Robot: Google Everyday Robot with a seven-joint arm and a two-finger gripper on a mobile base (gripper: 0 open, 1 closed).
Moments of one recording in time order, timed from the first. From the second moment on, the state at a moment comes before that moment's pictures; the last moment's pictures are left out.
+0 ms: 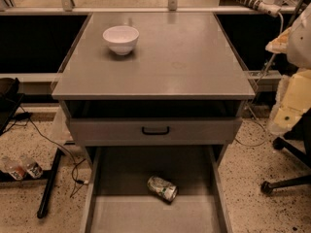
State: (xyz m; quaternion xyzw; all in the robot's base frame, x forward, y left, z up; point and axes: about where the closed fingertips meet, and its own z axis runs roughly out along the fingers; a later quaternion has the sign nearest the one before) arm 0.438 -0.217 0.976 -0.60 0.78 -0.03 0.16
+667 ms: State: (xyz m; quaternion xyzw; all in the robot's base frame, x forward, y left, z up) arm 0.424 -0.203 0.942 -0.61 0.78 -0.02 0.17
